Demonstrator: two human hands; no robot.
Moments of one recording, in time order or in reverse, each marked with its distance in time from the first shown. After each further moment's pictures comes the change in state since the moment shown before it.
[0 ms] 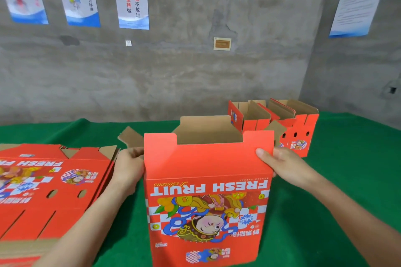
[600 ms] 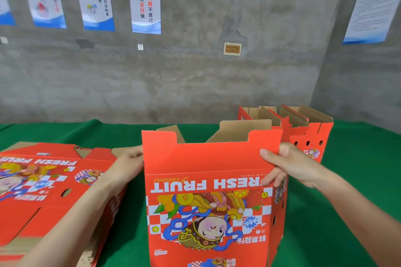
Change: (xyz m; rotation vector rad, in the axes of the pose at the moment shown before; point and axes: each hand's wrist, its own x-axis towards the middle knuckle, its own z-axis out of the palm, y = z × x) left_hand 0.014 0.004 -0.045 -0.002 -0.354 0.040; right_hand 0.026 -0.022 0.000 0.382 -0.207 0.012
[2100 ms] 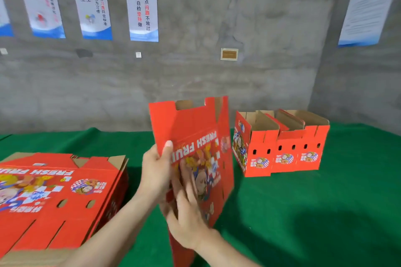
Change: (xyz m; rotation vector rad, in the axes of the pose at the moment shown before) left_hand -0.013 0.041 0.091 -0.155 0.400 0.256; right_hand 0.037 0.042 0.222 -0.366 0.361 -0.619
